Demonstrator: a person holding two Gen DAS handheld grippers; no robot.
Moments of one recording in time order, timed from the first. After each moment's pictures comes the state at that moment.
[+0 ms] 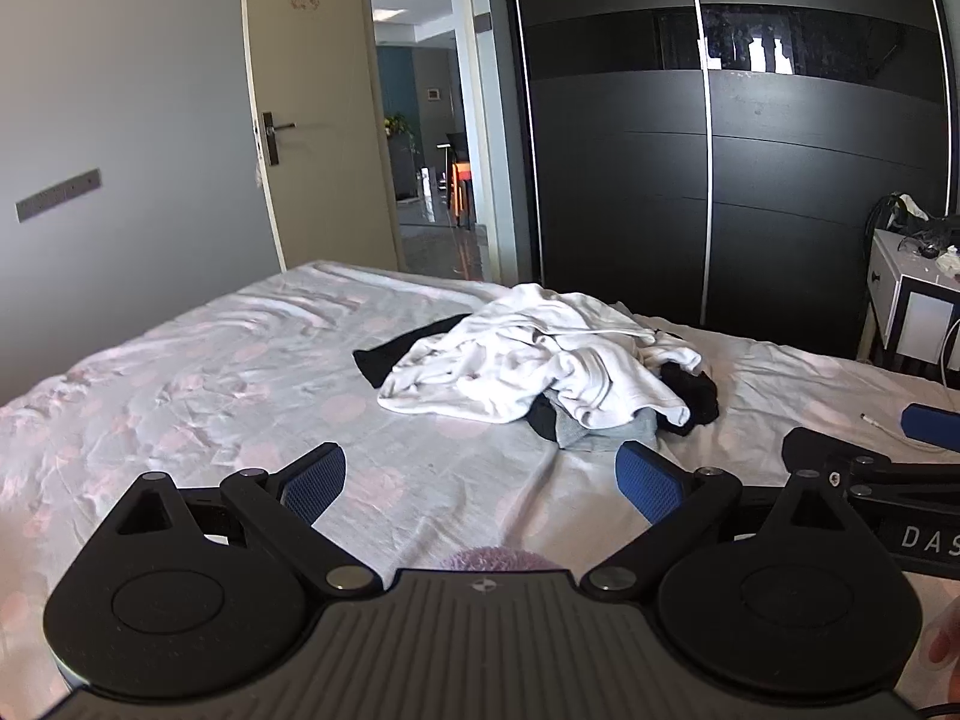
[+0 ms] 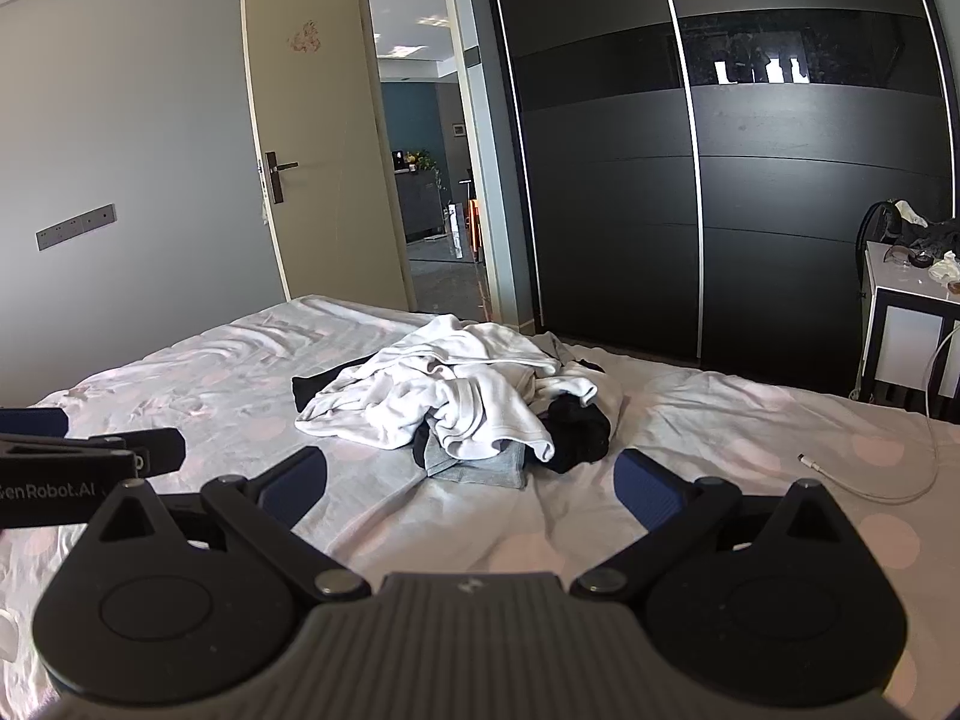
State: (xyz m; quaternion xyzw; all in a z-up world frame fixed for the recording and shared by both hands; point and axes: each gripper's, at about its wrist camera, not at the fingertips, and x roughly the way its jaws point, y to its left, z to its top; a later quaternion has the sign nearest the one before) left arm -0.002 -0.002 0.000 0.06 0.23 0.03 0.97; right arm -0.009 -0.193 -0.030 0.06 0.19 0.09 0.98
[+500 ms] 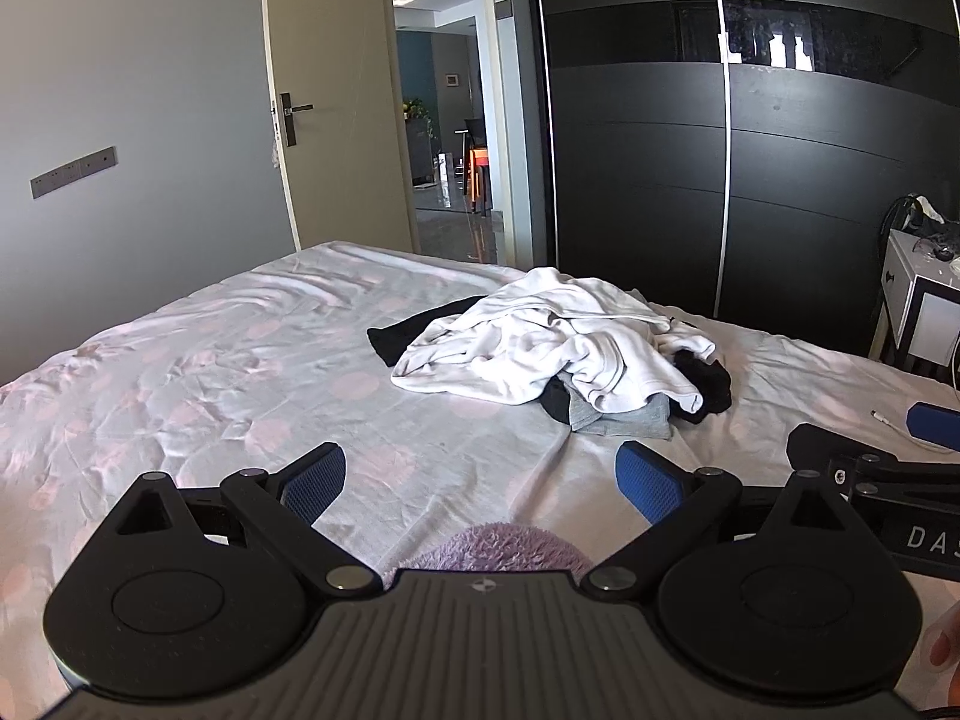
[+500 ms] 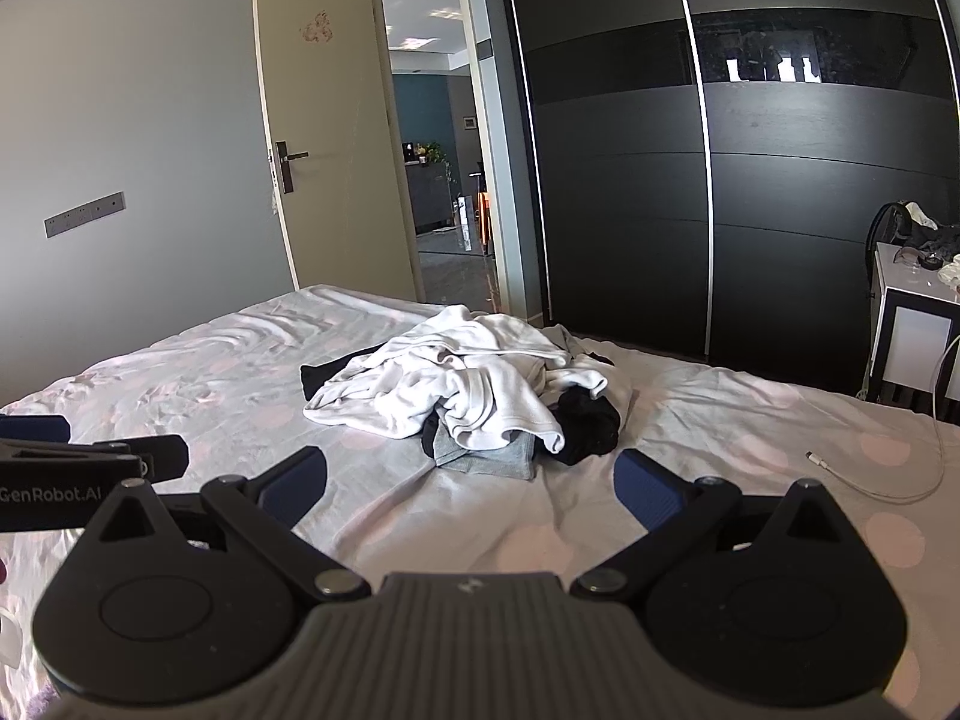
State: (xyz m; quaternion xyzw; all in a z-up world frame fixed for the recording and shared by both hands) left arm -0.004 0.007 -0.009 0.04 0.26 0.03 0.96; right arm -0.010 -0.186 -0.032 0.05 0.19 0.10 0.97
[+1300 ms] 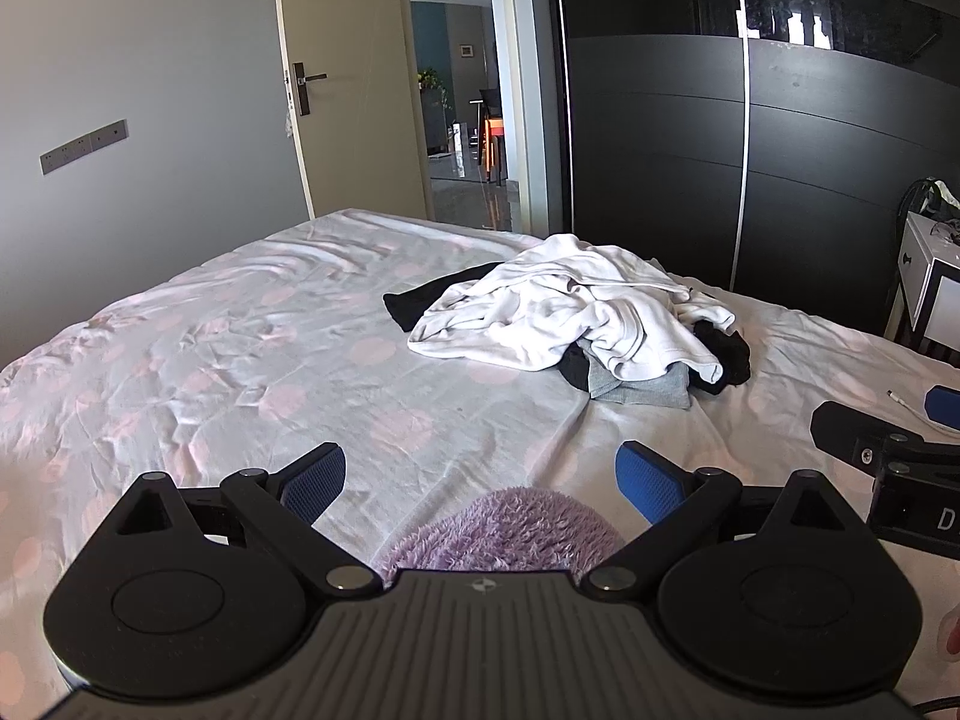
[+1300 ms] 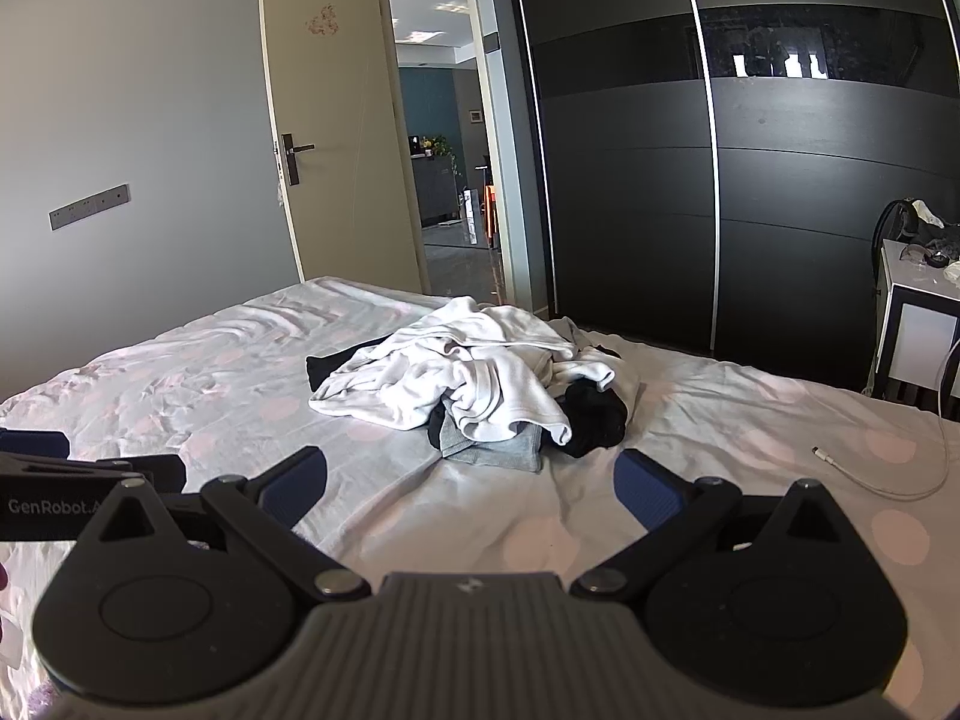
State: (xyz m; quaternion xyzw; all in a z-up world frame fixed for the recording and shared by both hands) left arm -0.005 0.014 -0.015 0.04 0.29 0.05 0.96; right arm -0.012 -0.183 -0.033 0.05 0.20 0.11 0.97
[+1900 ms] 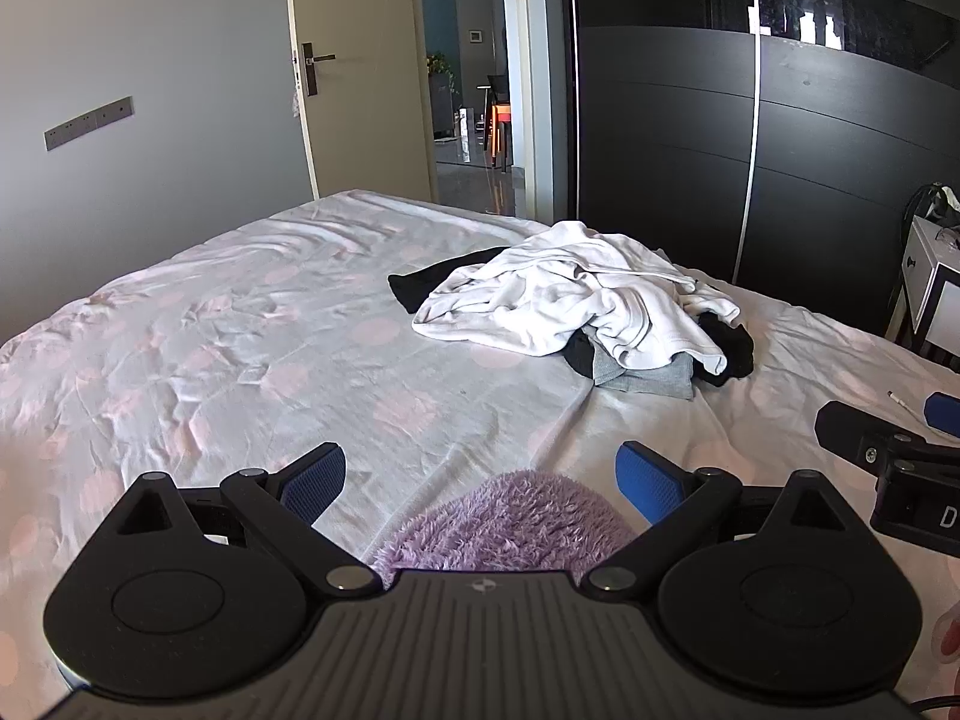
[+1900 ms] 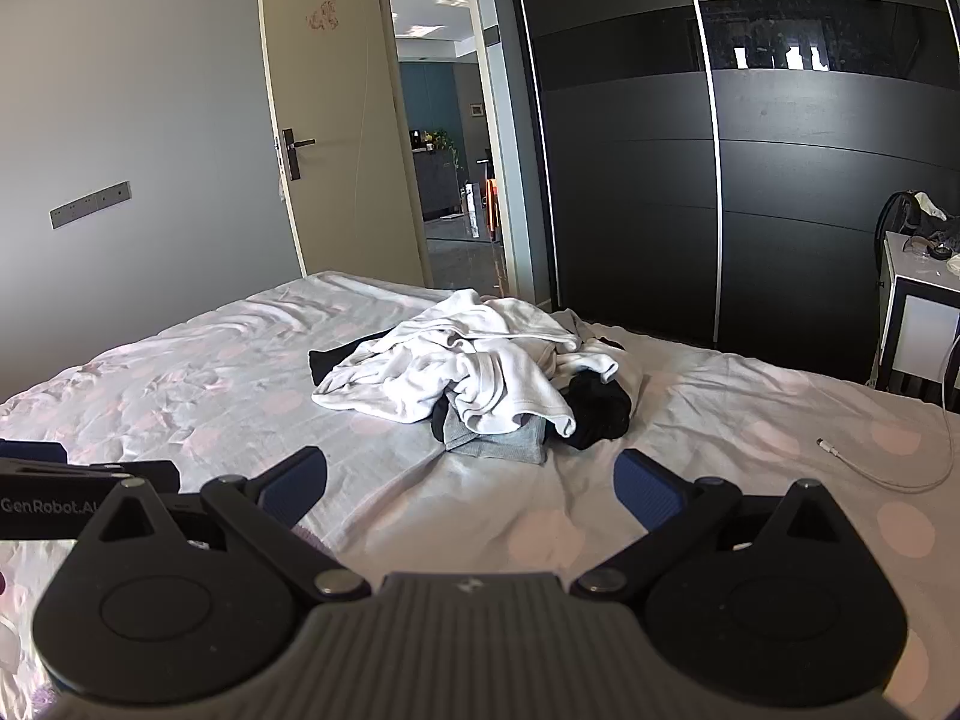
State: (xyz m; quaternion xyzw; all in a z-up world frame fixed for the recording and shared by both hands) left arm -0.006 0.022 -0.016 0.02 0.30 0.05 0.95; right arm -0.012 -0.181 -0.035 0.05 0.21 0.11 0.97
